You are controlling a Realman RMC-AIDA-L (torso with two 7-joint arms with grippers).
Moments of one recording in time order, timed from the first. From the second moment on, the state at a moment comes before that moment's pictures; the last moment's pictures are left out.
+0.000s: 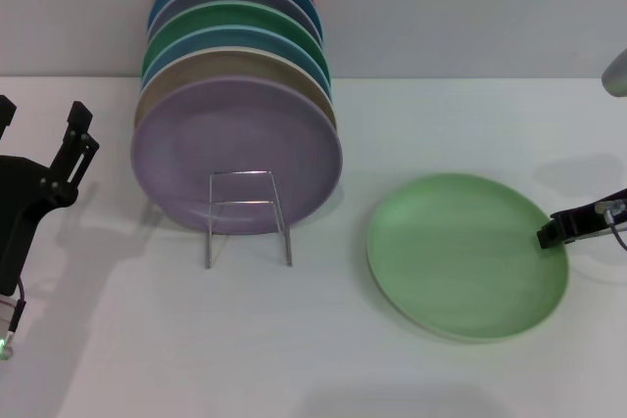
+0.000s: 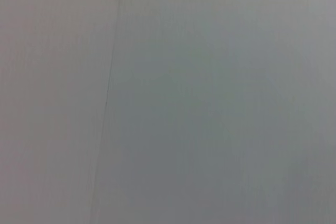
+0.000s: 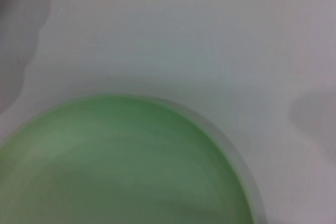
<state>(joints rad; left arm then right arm) -0.32 -2.07 -0.58 -0.29 2.13 1.51 -0.13 0.57 2.05 2.05 1.07 -2.67 1.31 -0.43</state>
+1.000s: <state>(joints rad) -0.31 -2.07 -0.58 -0.29 2.13 1.53 -0.13 0.57 2.05 2.05 1.07 -2.67 1.31 -0.46</state>
